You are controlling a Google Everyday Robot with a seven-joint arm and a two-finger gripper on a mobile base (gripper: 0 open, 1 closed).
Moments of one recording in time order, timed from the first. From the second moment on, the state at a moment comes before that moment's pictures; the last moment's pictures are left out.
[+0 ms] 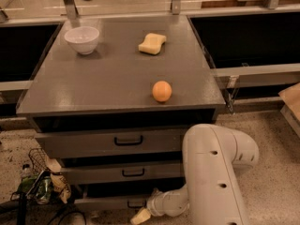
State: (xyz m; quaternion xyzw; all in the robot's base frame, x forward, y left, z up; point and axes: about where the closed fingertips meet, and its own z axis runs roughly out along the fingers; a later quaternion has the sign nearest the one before) arm 0.473 0.029 0.195 -0.40 0.86 0.21 0.24
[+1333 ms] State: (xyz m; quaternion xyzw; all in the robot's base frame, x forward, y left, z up) arm 0.449 0.024 0.198 -0.40 0.86 0.23 0.23
